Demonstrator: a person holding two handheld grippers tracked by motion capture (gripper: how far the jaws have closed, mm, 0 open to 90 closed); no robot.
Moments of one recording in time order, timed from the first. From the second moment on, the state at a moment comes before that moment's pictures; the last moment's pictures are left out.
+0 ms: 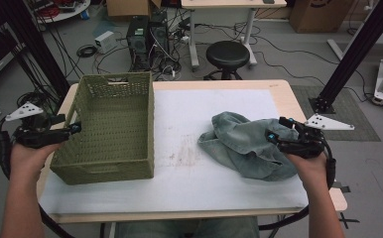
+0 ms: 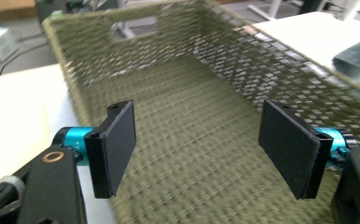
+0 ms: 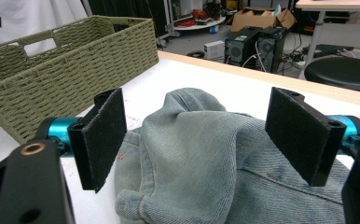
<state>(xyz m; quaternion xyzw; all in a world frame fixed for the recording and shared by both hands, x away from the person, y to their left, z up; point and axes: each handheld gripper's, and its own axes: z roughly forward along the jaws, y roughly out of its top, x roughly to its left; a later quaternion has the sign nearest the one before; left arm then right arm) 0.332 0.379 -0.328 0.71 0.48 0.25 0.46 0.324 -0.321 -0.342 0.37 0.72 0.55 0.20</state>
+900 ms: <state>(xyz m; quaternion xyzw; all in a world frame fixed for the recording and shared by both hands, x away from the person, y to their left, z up) 0.355 0.403 -0.368 0.69 0.55 0.22 0.41 0.321 -0.322 -0.340 0.37 0.72 0.55 0.20</state>
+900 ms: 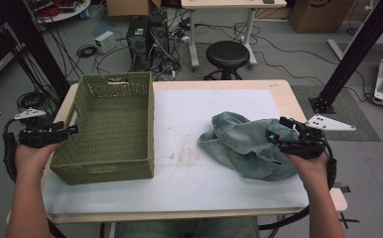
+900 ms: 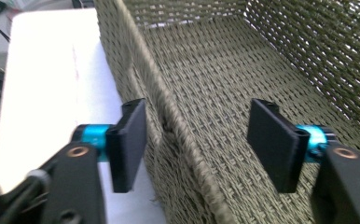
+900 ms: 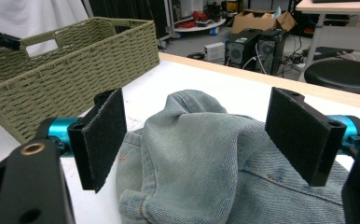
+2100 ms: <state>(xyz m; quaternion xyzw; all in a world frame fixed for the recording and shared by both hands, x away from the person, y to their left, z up) 0.344 0.435 -0.362 0.67 0.60 0.25 0.34 0.323 -0.325 -0.343 0.38 0.72 0.55 0.20</state>
